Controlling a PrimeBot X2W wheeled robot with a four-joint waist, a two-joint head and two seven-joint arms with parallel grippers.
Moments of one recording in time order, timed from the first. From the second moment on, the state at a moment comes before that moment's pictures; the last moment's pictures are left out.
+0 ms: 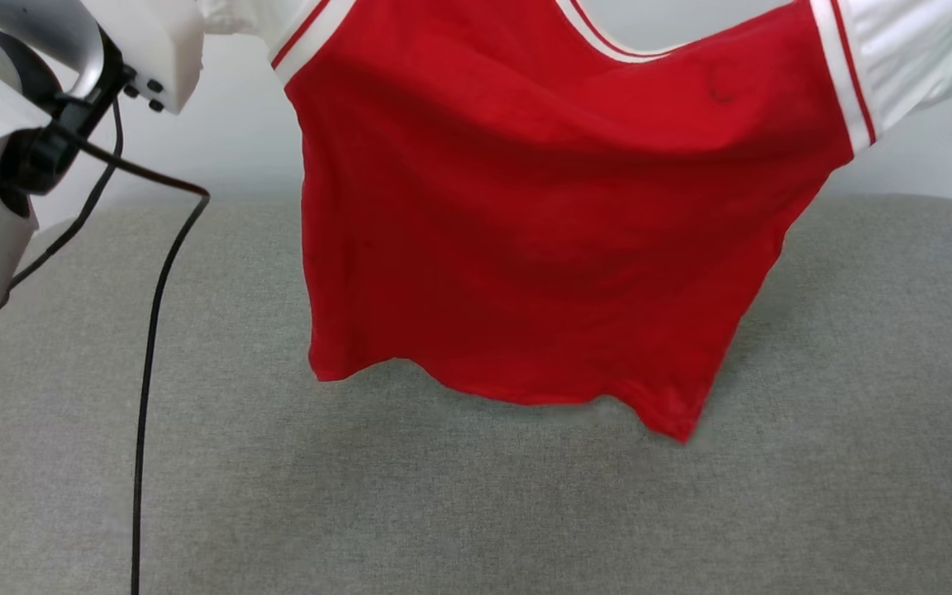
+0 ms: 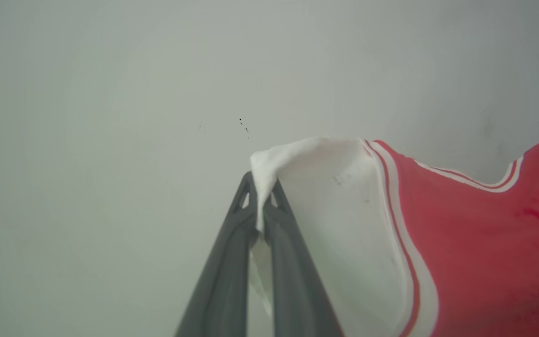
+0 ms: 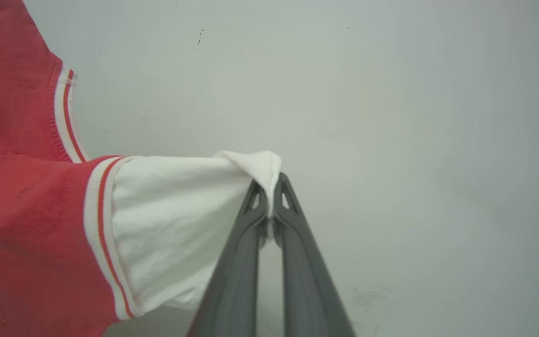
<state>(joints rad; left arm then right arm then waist) -1.20 0.68 -0.71 0.21 -0.59 -0.02 0.17 -0.86 -0.81 0.41 0.15 0.62 0.13 0.15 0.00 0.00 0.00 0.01</state>
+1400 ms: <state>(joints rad) -1.81 0.37 -0.69 0.91 -0.51 -0.07 -0.16 -1.78 -0.61 0.75 0.81 0.59 0.13 -0.01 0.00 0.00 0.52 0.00</state>
